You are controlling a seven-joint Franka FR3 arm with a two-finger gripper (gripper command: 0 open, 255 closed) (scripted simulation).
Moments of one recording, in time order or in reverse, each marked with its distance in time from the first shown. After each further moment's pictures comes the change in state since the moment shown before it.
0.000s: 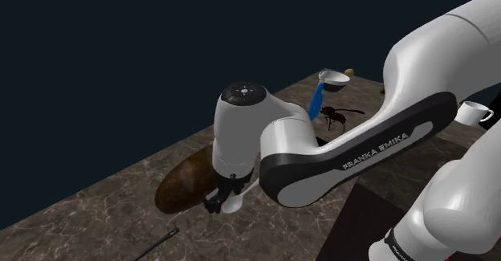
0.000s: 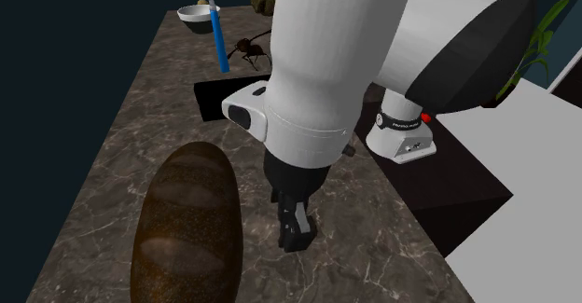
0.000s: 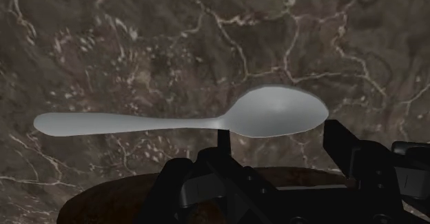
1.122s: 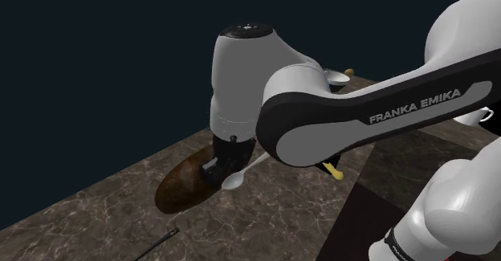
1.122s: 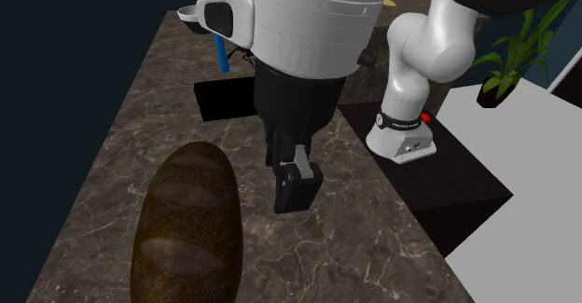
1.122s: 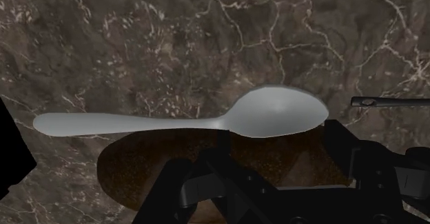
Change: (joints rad) arm 0.017 -0.125 -0.048 0.136 0.115 -0.226 -0.108
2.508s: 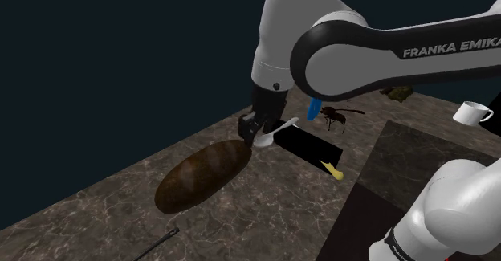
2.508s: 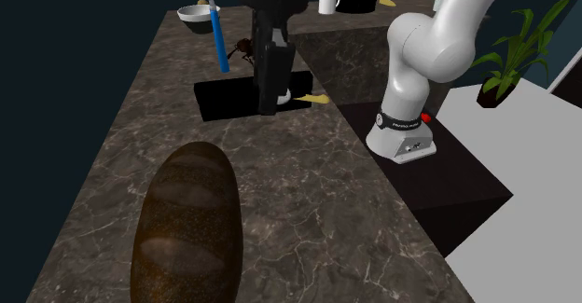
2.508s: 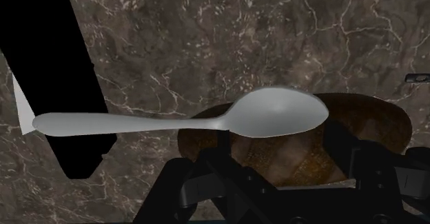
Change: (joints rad) arm -0.005 -0.226 -0.217 -0.052 0.105 -0.151 -0.276
